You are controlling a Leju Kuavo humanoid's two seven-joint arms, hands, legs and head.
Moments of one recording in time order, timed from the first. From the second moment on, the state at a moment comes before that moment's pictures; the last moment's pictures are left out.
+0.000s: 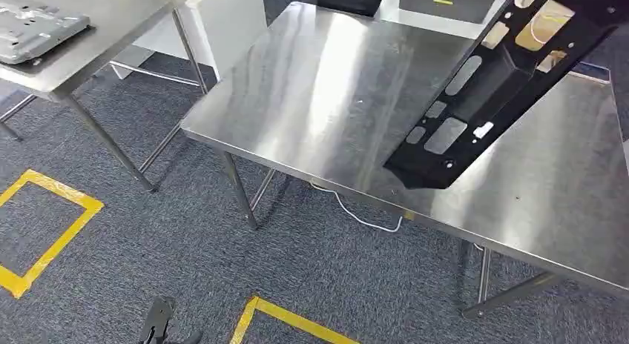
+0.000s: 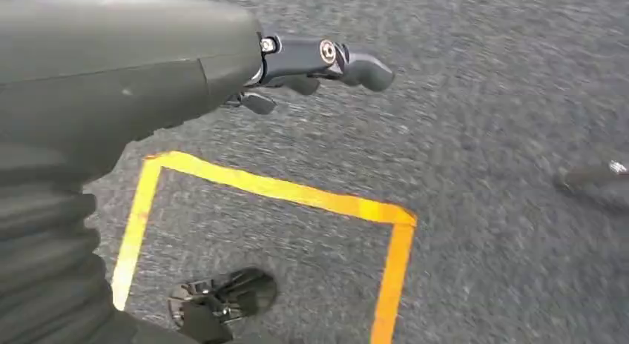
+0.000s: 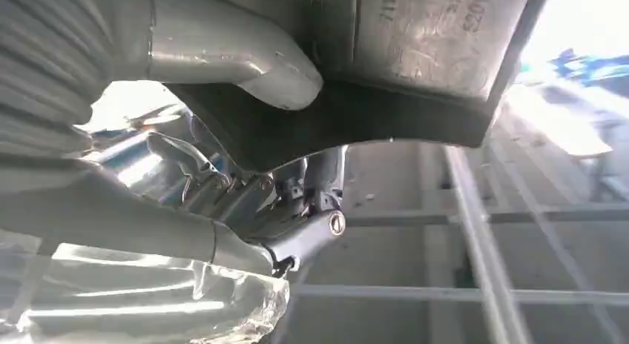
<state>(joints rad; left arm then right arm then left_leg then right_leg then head) -0.14 -0.14 0.63 -0.21 -0.69 0.05 -0.35 -1.21 -0.67 0.51 -0.91 0.92 -0.09 -0.05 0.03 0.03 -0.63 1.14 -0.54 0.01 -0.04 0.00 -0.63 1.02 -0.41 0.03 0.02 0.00</state>
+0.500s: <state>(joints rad) -0.14 -0.14 0.63 -0.21 -0.70 0.04 -0.35 -1.24 -0.64 0.54 -0.91 0.94 -0.05 -0.05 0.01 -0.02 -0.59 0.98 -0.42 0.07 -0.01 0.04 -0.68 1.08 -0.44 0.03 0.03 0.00</state>
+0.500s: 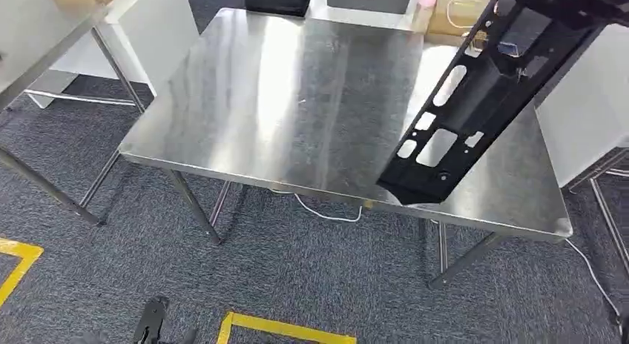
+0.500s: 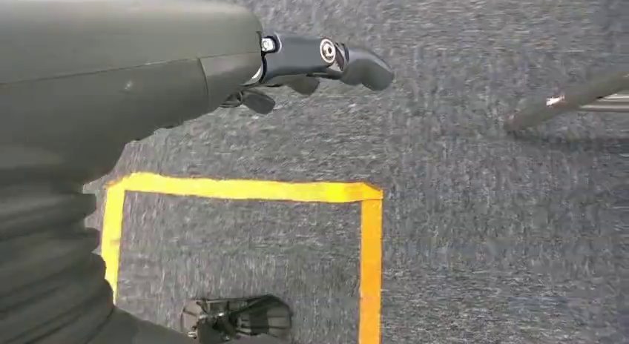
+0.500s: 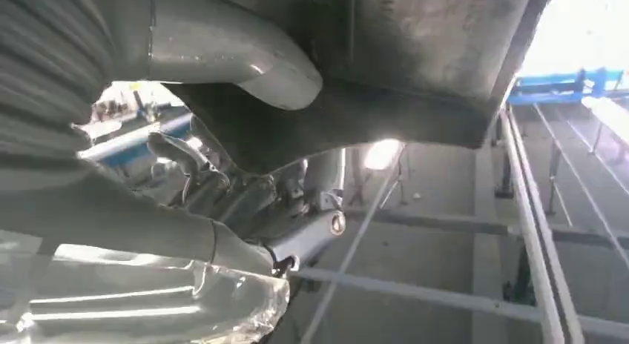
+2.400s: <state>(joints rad) -0.14 -0.13 0.63 -0.21 -0.70 0.06 -0.35 -1.44 -0.23 0.73 -0.59 0.73 -0.05 -0.26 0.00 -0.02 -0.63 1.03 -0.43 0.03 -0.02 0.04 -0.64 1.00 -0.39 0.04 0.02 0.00</state>
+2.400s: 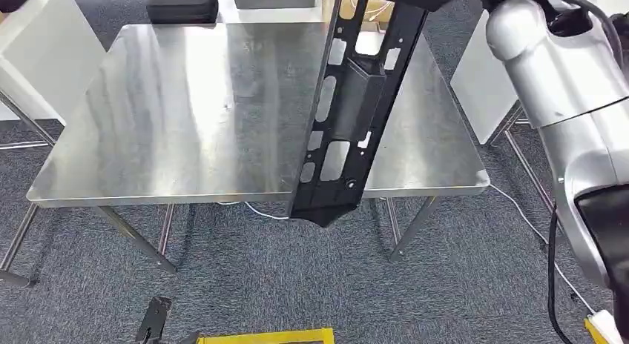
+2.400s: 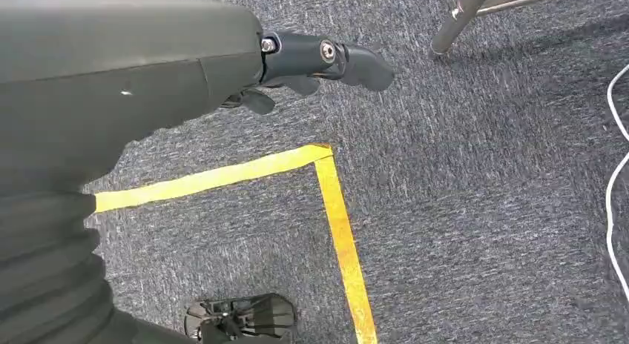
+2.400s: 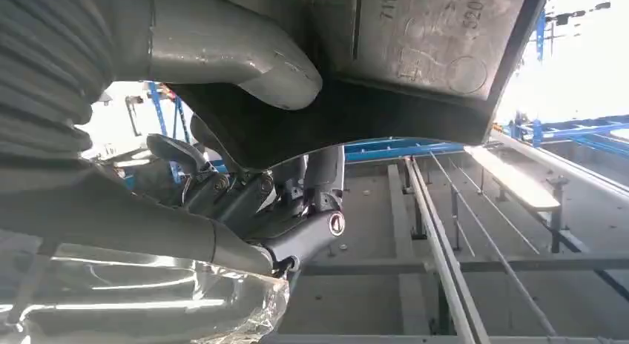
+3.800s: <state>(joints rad) -0.12 -0.13 0.64 -0.20 -0.69 0.02 -0.35 -1.51 -0.21 0.73 -0.48 0.77 -0.03 -0.25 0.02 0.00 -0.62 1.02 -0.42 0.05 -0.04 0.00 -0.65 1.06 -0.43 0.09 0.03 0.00</state>
